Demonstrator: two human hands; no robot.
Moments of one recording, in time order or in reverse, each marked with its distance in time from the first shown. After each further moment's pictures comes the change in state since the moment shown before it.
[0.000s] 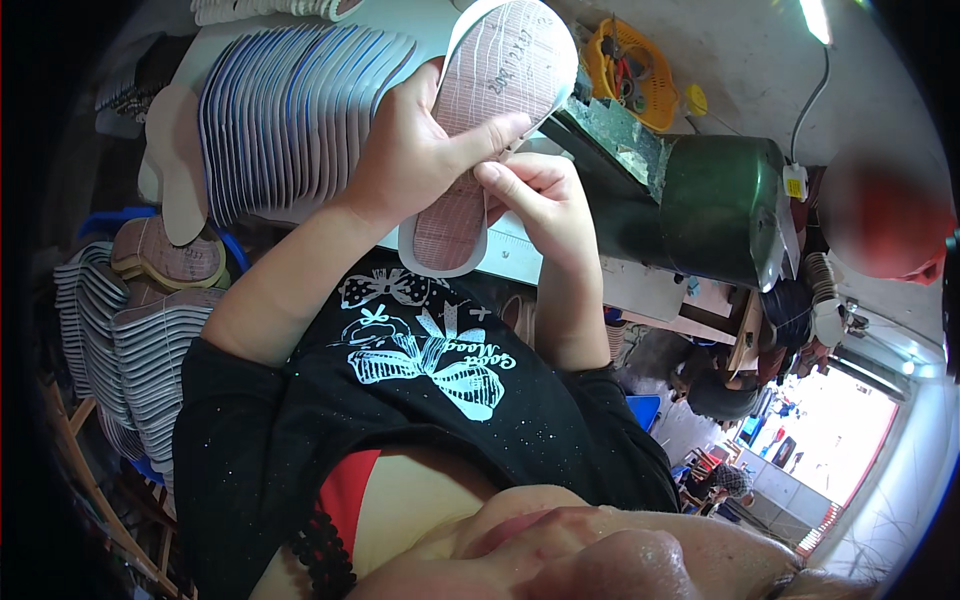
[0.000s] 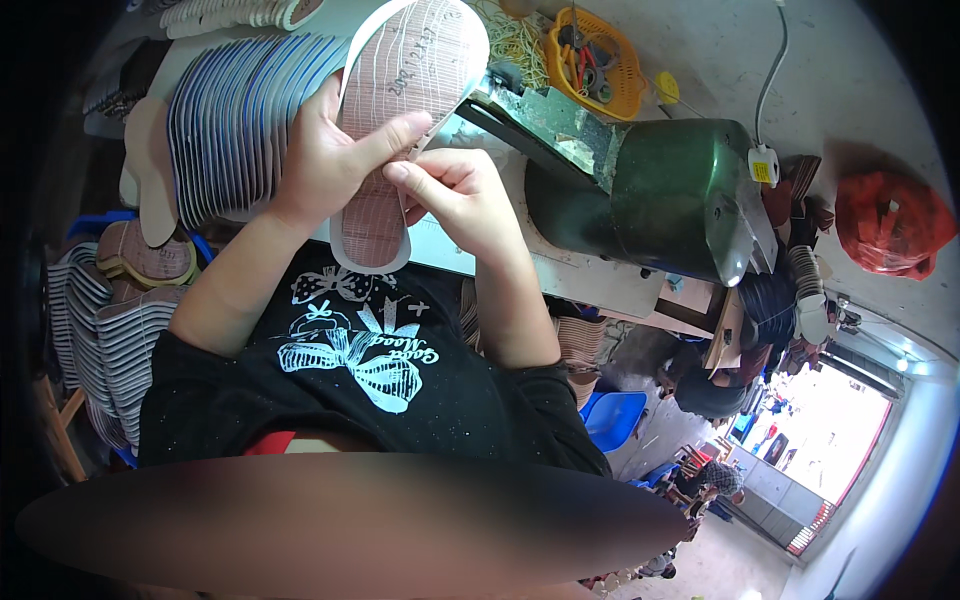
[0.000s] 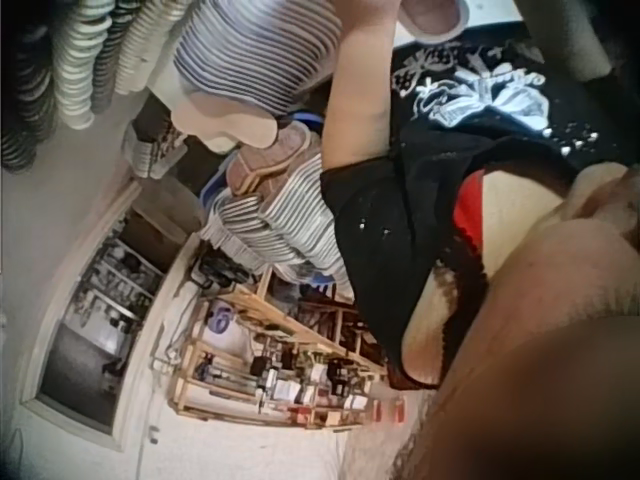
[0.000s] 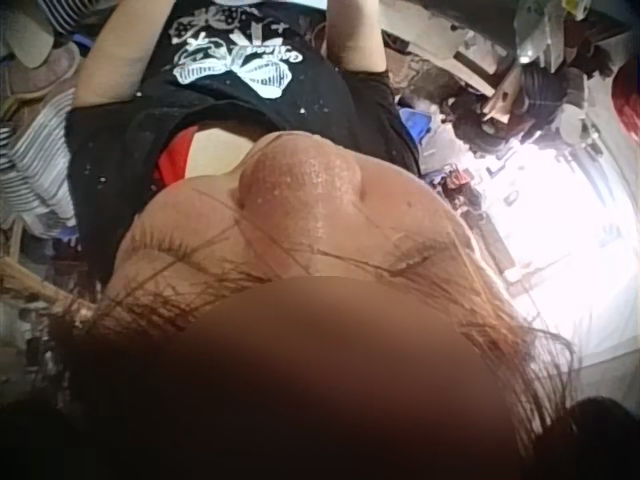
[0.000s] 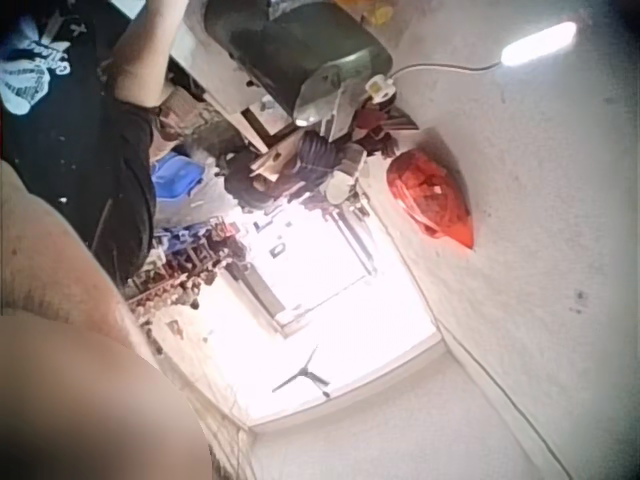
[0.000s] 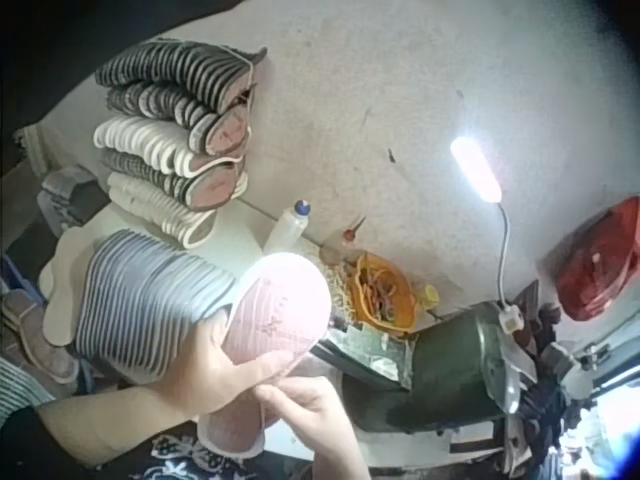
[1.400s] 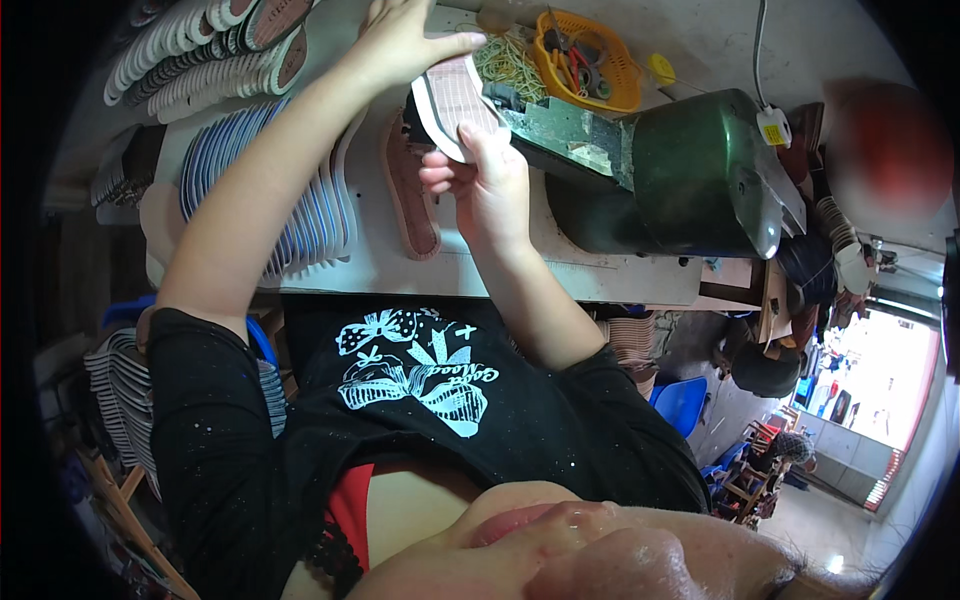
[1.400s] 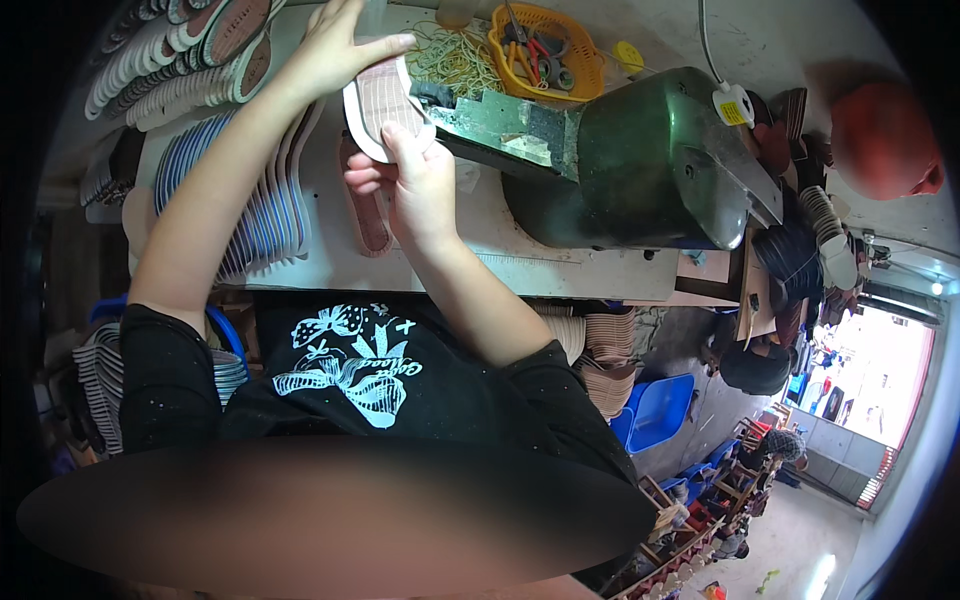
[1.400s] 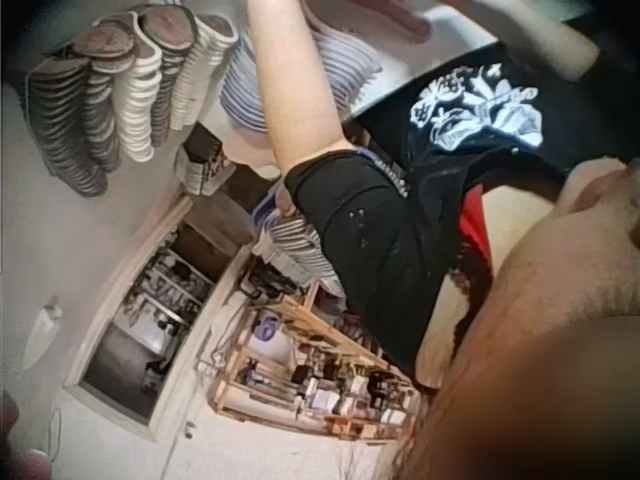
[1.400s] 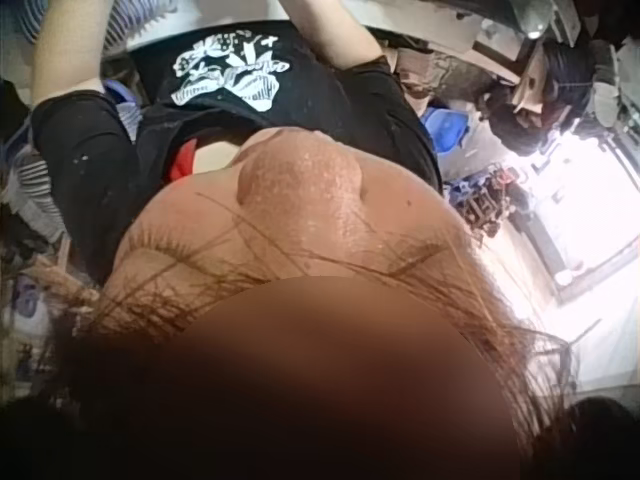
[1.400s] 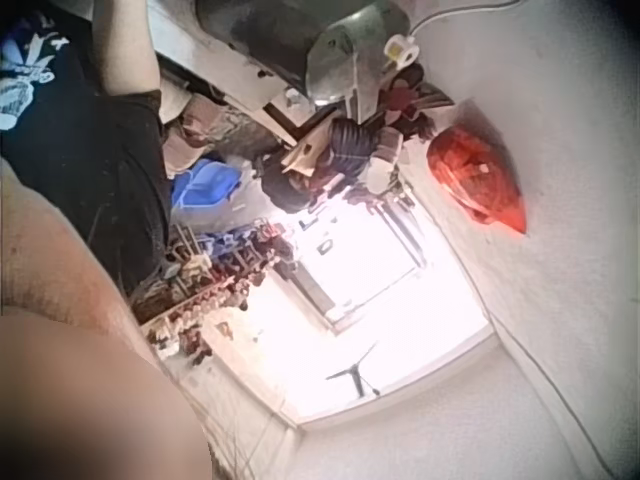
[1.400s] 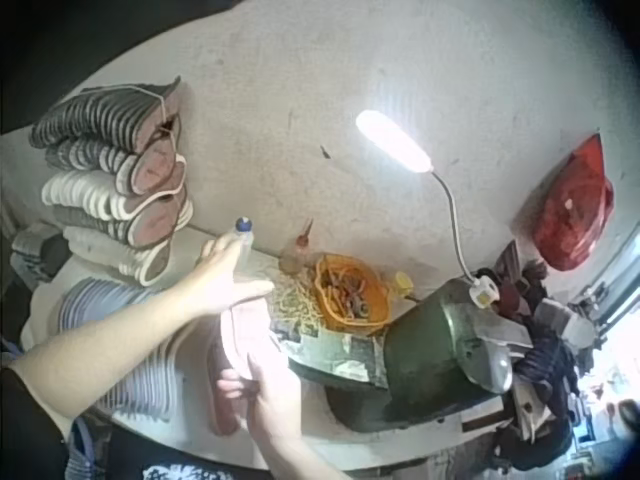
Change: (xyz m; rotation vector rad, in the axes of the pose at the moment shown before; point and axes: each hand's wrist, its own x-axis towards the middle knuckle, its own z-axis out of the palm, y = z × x) left_hand 0.148 -0.084 0.018 0.853 -0.202 0.286; right_hand 0.036 0.023 0.003 0.577 0.483 -0.098
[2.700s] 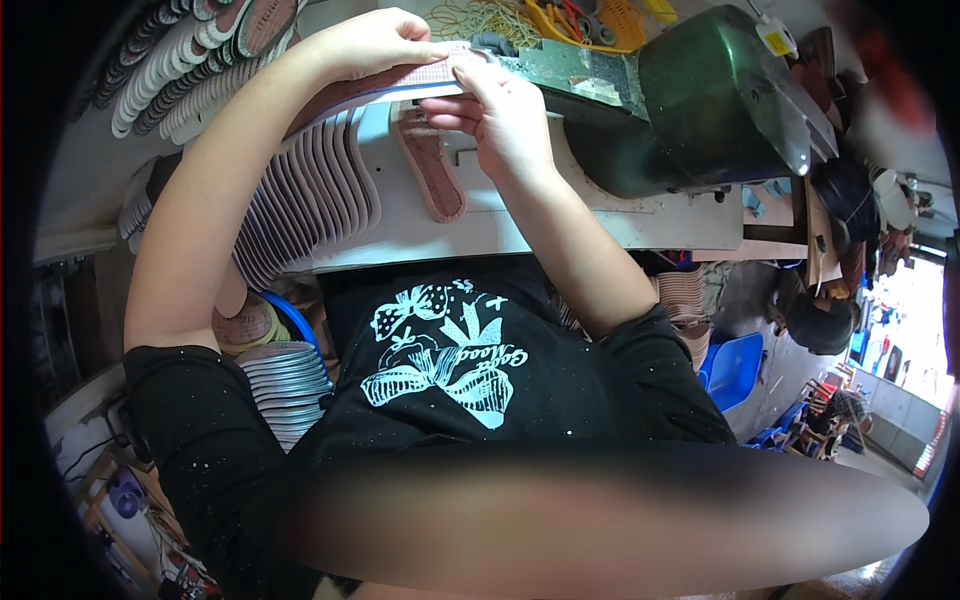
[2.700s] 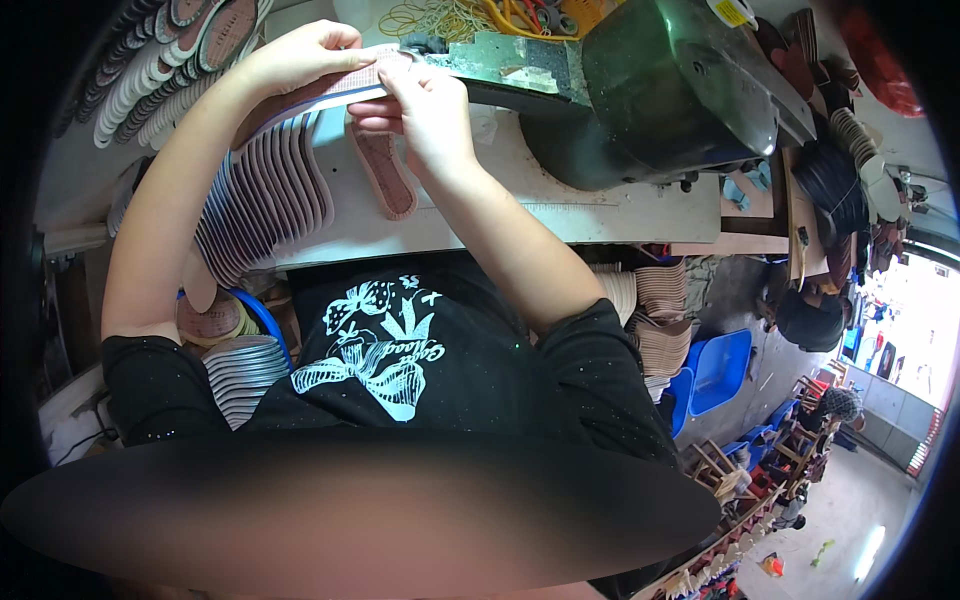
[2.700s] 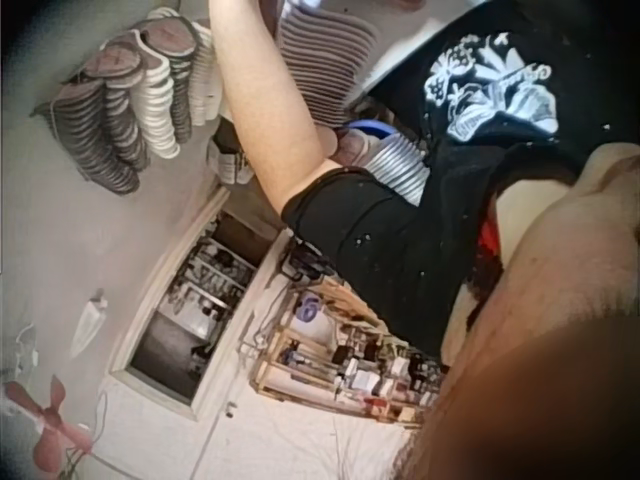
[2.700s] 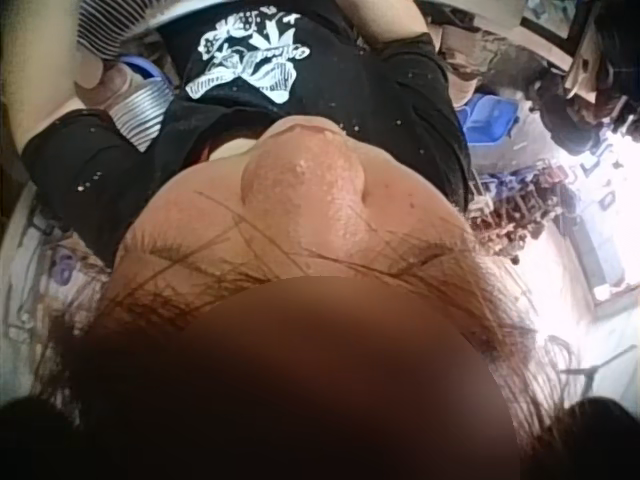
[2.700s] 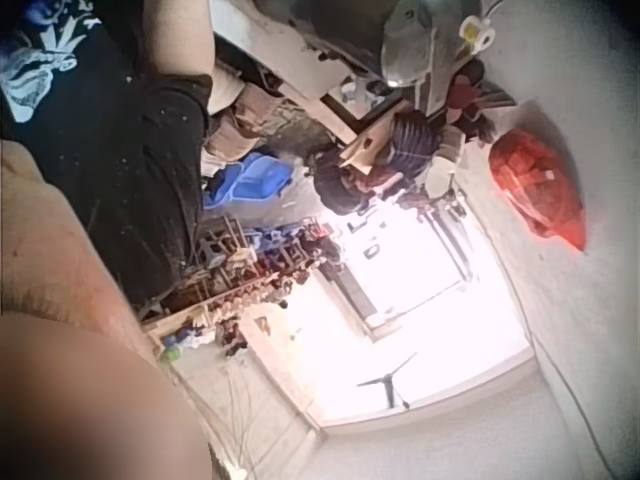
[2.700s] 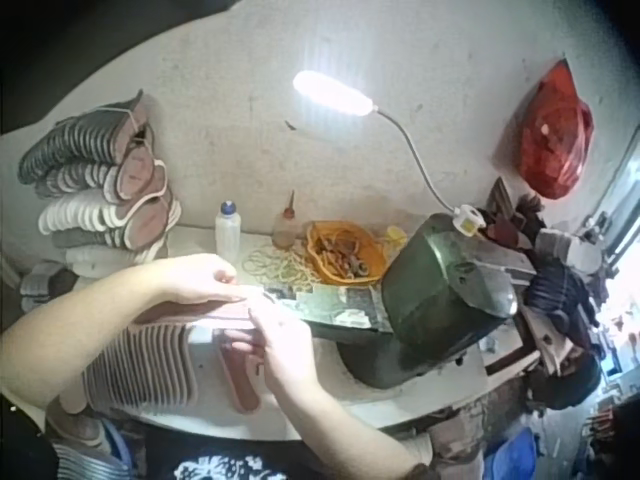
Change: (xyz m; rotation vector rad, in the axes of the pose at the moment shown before) left_hand -0.003 0.006 -0.047 -0.302 -0.990 -0.160; right_hand 0.005 -0.009 -0.001 -0.017 -0.072 -0.117
